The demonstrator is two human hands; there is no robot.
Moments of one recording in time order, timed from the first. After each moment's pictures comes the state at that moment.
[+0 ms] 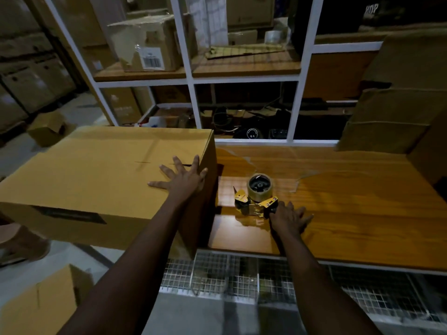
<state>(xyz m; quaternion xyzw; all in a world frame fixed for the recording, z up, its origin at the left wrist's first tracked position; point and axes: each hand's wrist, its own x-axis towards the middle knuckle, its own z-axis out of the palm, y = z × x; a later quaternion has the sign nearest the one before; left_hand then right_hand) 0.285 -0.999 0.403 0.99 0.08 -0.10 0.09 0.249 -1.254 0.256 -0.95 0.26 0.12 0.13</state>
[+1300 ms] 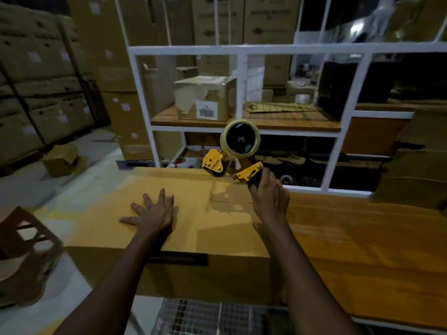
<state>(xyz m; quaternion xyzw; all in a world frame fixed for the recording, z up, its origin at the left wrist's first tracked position) 0.307 -0.744 0.412 0.97 0.17 0.00 0.15 0.299 -1.022 0.454 -0.93 0.06 -0.29 0.20</state>
